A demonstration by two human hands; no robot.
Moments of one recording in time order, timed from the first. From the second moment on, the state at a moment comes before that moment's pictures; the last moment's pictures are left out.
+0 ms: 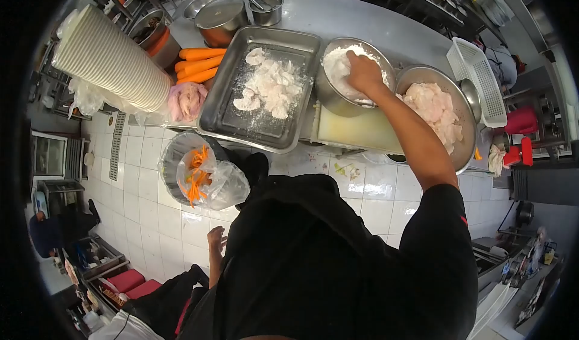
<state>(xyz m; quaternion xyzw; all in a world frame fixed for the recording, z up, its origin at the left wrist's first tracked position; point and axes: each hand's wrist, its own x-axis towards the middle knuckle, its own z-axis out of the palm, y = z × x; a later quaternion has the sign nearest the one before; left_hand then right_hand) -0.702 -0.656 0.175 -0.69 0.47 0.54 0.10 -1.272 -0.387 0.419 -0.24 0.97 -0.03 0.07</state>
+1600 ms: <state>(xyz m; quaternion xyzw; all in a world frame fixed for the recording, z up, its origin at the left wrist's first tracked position) -0.701 -0.650 0.179 -0.68 0.48 0.55 0.11 -1.261 -0.390 0.494 -0.27 0.96 -0.08 -0.03</state>
